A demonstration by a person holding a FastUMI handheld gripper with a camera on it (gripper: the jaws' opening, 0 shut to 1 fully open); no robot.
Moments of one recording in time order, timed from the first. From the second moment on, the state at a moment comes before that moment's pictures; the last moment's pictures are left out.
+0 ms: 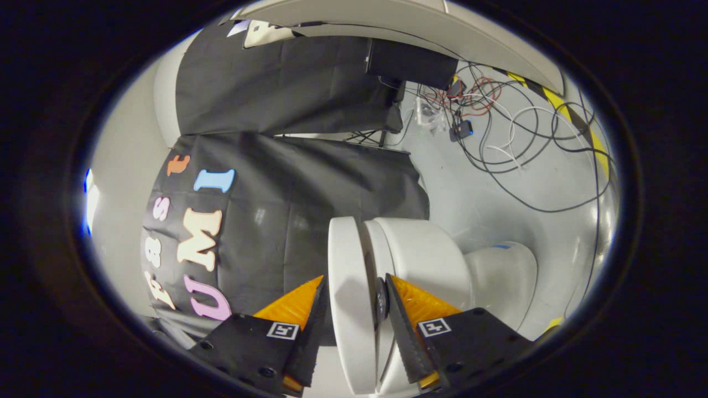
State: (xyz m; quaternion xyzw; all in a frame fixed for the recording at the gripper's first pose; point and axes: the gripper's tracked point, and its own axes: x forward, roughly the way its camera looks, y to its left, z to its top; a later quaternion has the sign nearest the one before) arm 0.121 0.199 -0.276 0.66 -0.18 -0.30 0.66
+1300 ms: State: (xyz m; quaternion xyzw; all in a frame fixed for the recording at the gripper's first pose) arm 0.127 0.235 -0.282 0.64 -0.08 -0.27 0.71
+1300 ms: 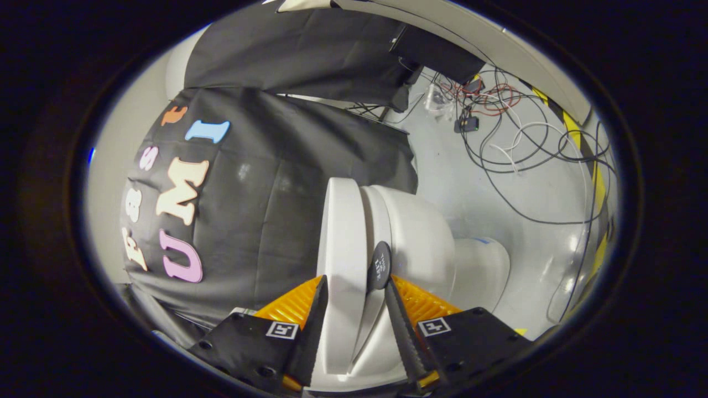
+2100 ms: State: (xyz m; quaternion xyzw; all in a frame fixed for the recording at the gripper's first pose) arm 0.123 0.236 -0.279 0.66 -0.08 -0.23 0.71
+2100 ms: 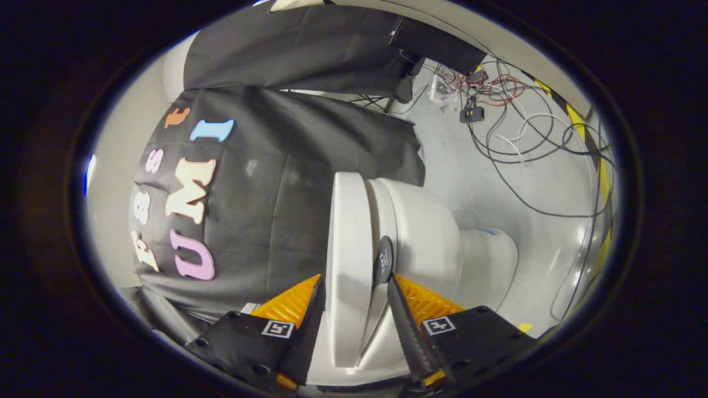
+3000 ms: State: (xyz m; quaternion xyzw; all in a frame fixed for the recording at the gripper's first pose) arm 0.107 0.205 -0.305 0.68 -0.09 -0.28 0.67
